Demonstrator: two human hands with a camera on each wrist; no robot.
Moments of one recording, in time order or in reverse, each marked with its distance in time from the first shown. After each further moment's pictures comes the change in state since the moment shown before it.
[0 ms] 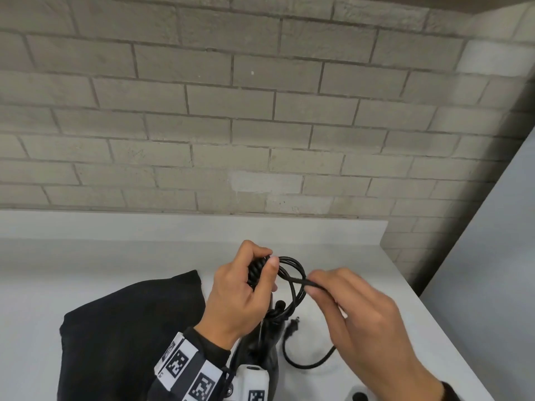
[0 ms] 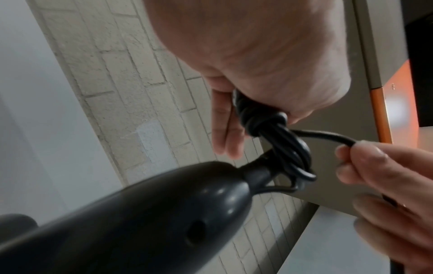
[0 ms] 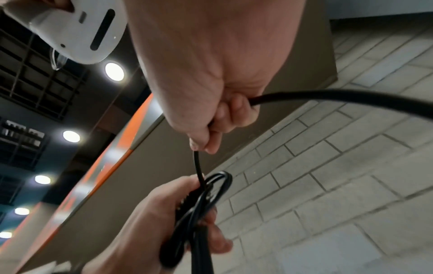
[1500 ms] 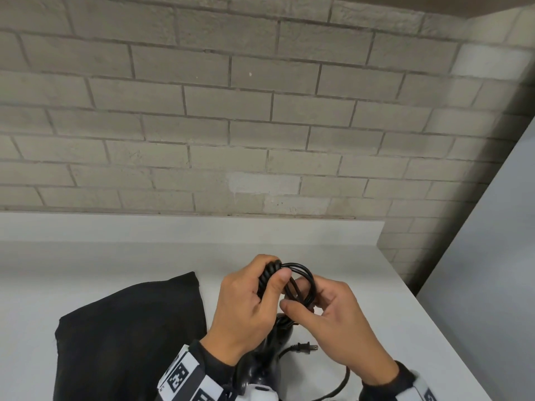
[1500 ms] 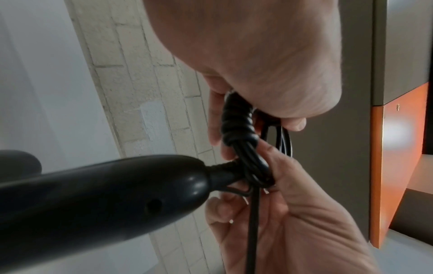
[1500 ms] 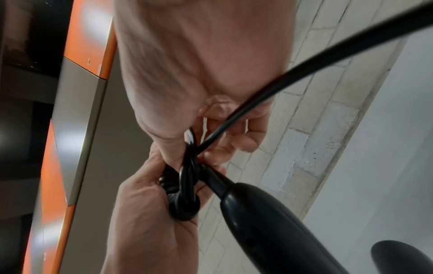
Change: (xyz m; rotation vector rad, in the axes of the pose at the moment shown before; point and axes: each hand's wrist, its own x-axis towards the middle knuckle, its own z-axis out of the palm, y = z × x) left_hand -0.005 0.014 0.005 0.005 -0.012 0.017; right_hand 0.005 0.001 0.028 0.699 -0.252 0.536
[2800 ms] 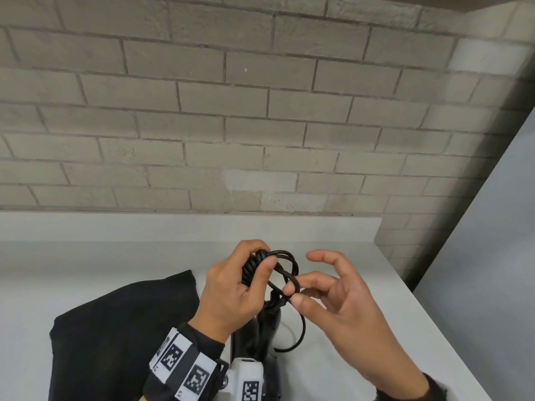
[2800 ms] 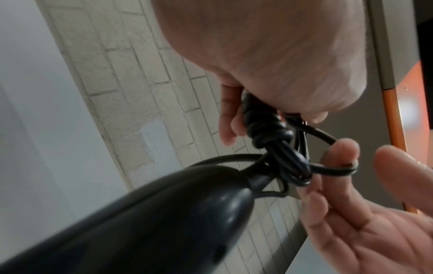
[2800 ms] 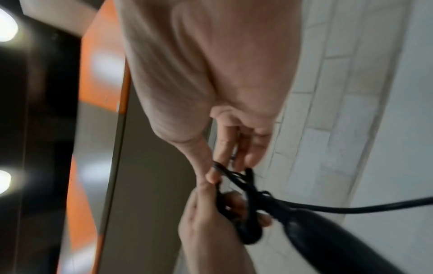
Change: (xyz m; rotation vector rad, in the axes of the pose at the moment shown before) left_hand 0.013 -0.016 -0.008 0.067 0.073 0.158; right_hand -0.010 -0.019 -0.012 0.273 0.013 0.167
